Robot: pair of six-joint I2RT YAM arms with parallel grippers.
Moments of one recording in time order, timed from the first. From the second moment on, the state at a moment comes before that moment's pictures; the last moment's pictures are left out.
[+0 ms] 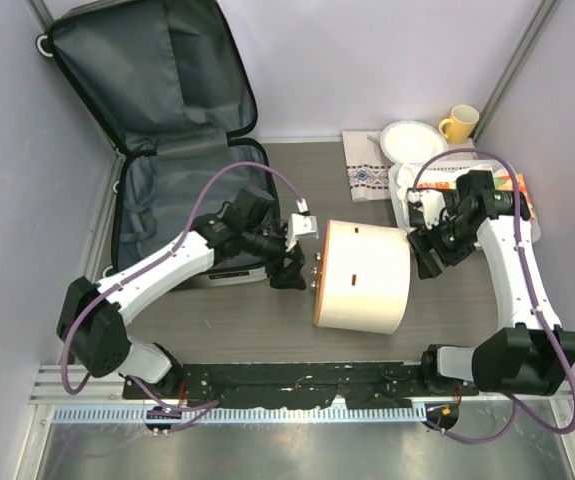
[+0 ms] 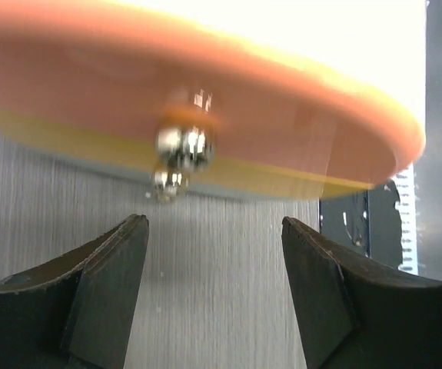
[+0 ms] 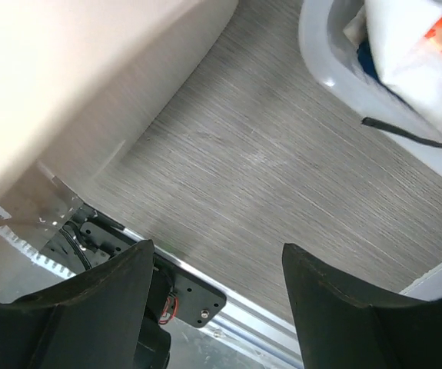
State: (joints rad) left arm -0.70 1.43 1.16 -0.56 0.76 0.42; right arm -0.10 1.25 1.25 -1.35 -0.27 -0.66
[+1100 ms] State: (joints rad) left arm -0.47 1.42 1.20 -0.50 0.85 0.38; right arm 0.00 1.63 2.17 -1.33 -0.18 -0.39
